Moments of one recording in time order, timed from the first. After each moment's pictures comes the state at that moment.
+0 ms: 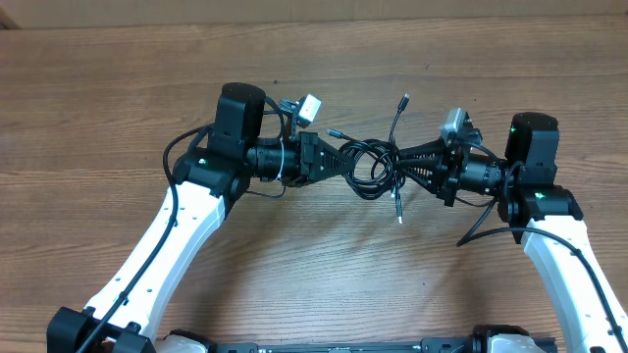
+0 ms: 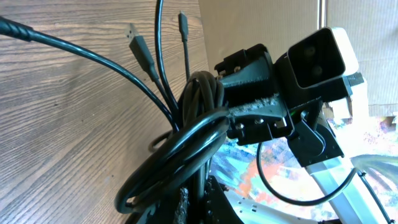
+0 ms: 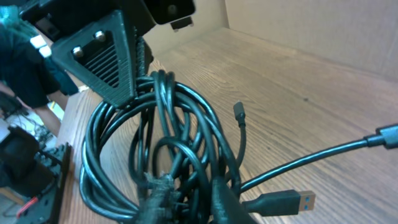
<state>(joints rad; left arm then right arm) -0.35 1.46 1.11 -0.35 1.06 -0.73 -0.03 1.27 0.82 -0.21 -1.19 -0.37</state>
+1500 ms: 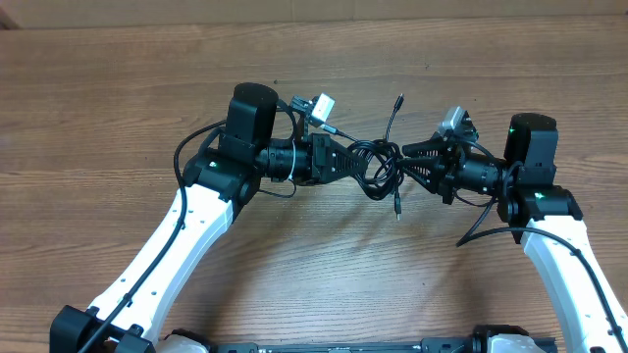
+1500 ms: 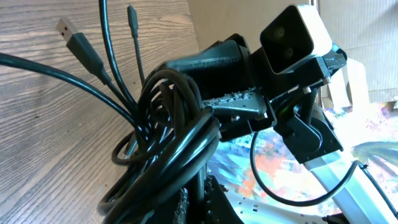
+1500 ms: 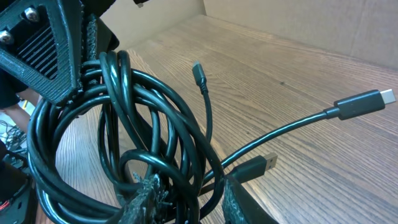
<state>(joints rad) -0.41 1.46 1.11 -0.27 1.04 -0.75 -0.02 1.27 0.82 -0.23 -1.08 -0.37</state>
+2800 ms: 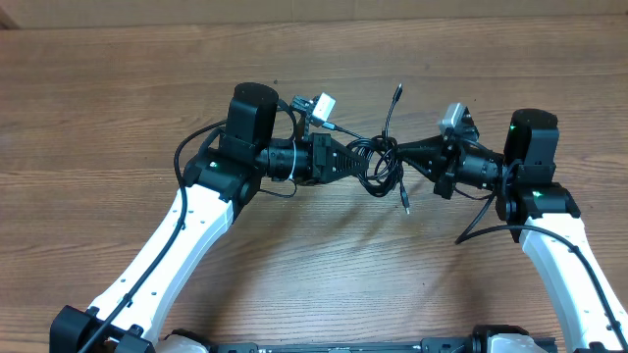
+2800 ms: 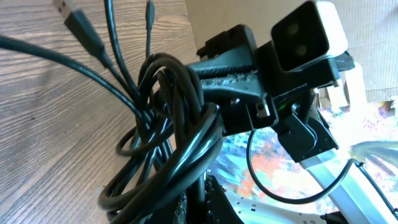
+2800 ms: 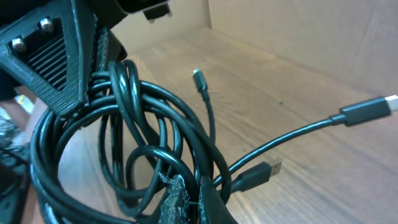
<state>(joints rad) -0.41 1.46 1.11 -0.26 1.04 -0.76 -0.02 1.29 0.82 -0.13 -1.11 -0.38</state>
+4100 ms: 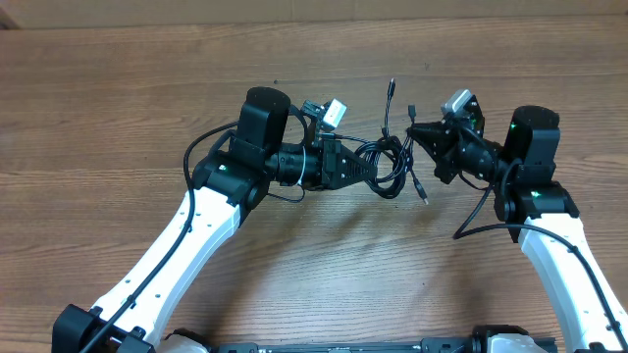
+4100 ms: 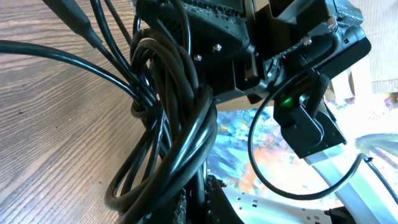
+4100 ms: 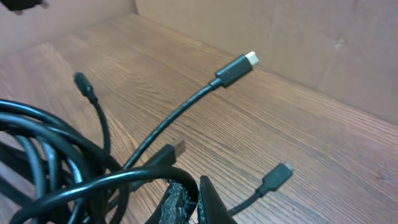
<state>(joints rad) -0.46 1.46 1.11 -0.26 1.02 -0.76 -0.01 1.29 0.82 -0.04 -0.79 -0.33</state>
